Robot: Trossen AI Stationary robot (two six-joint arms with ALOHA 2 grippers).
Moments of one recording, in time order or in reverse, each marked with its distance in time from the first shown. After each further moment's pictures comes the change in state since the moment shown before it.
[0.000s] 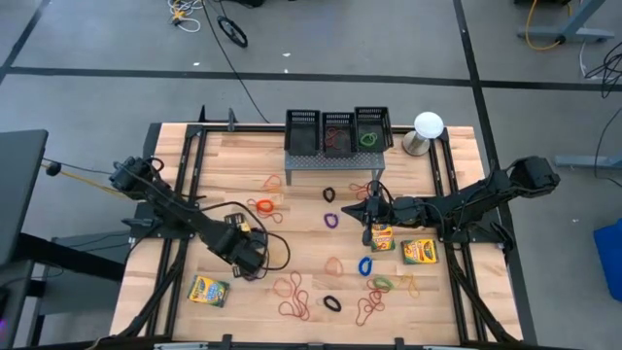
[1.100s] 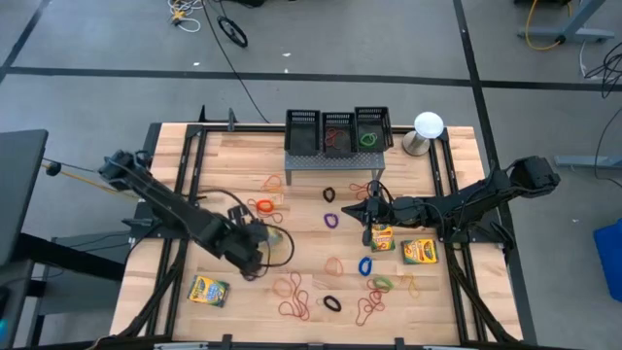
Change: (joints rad) left arm -0.015 -0.154 0.130 -0.012 -0.179 -0.010; right arm 0.000 0.000 0.000 0.000 0.000 0.001
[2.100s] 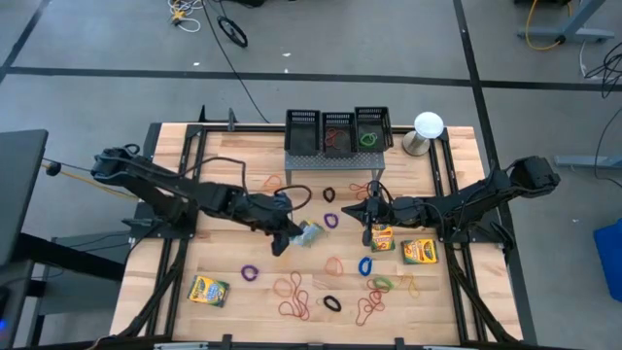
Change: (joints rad) left arm 0.303 -0.074 -0.185 0.873 0.370 0.095; right arm 0.000 0.000 0.000 -0.009 0.000 0.000
